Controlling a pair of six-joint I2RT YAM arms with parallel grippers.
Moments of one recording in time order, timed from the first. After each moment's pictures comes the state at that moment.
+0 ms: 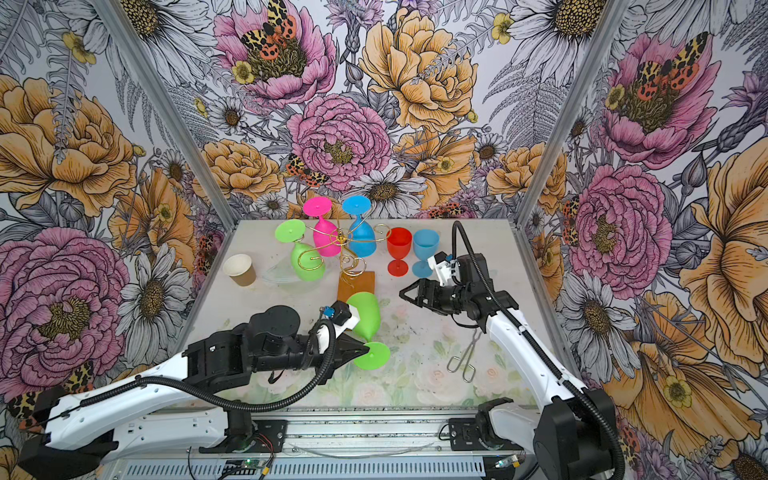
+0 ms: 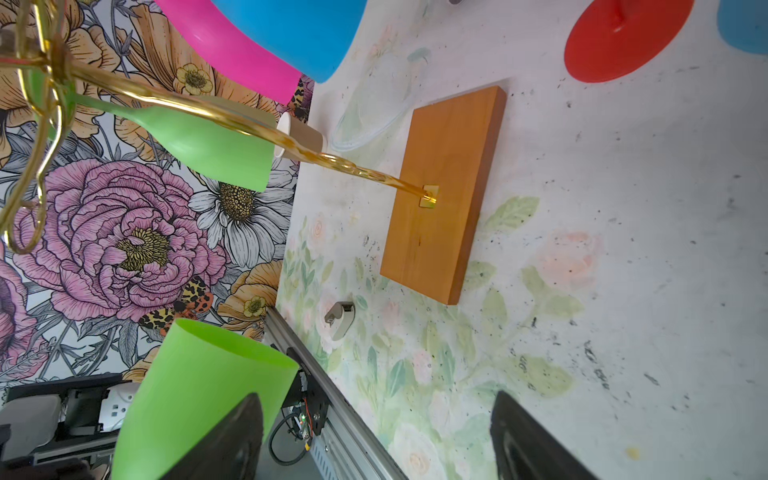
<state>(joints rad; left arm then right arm) -1.24 0.96 1.01 -0.50 0.05 -0.11 0.22 1.19 0.90 -0.48 -0.80 0.53</state>
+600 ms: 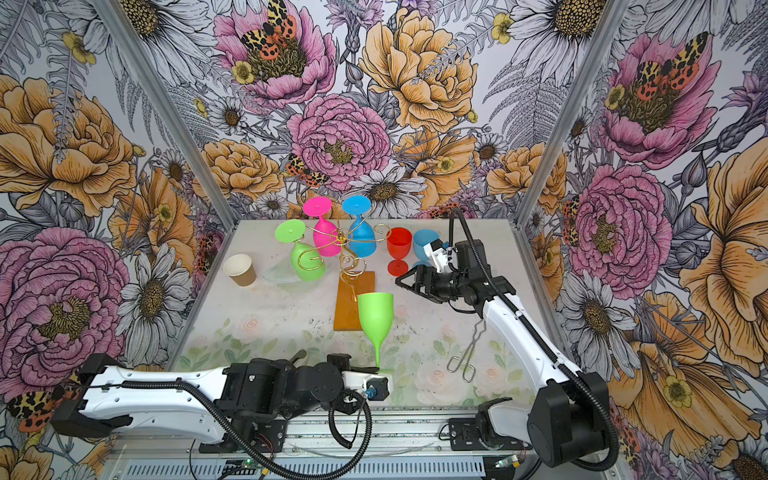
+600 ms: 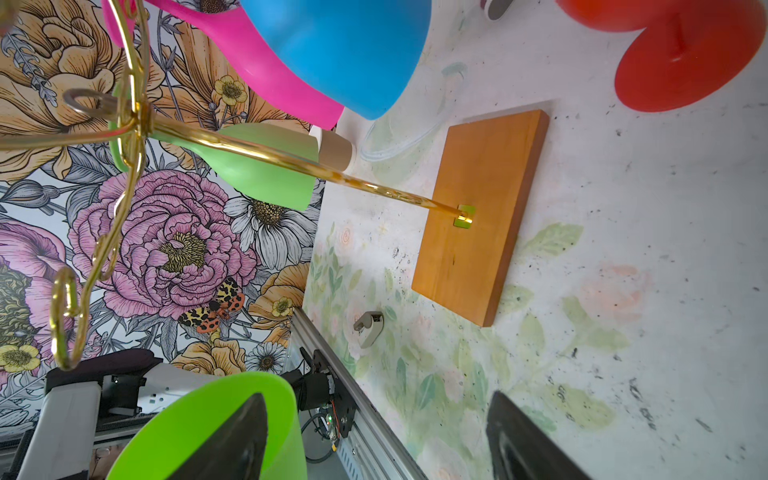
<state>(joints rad) -1.56 1.09 0.94 -0.51 -0.48 0.42 0.22 1.27 1.04 -0.50 -0.86 0.55</state>
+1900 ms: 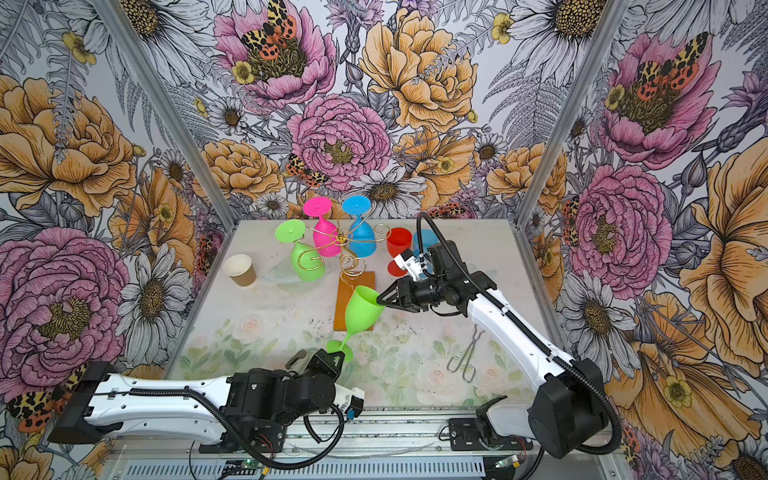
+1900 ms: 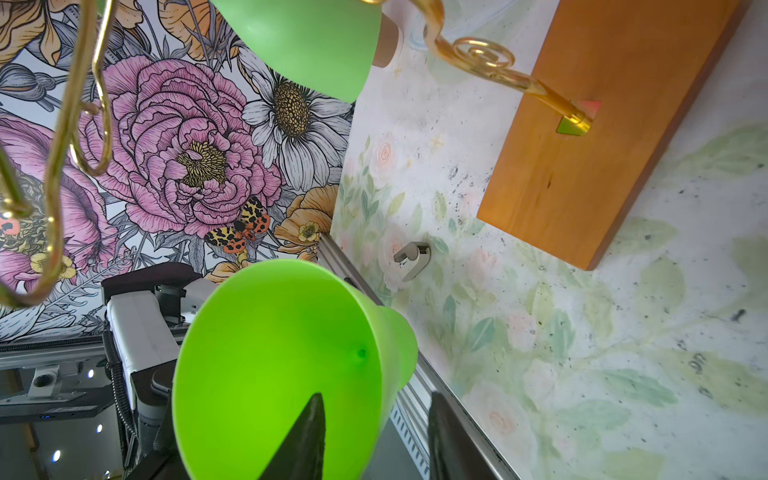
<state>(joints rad) -1.50 0.98 0.67 -0.53 -0.80 1.17 0.43 1.33 1.11 -0.62 -0.91 0.54</state>
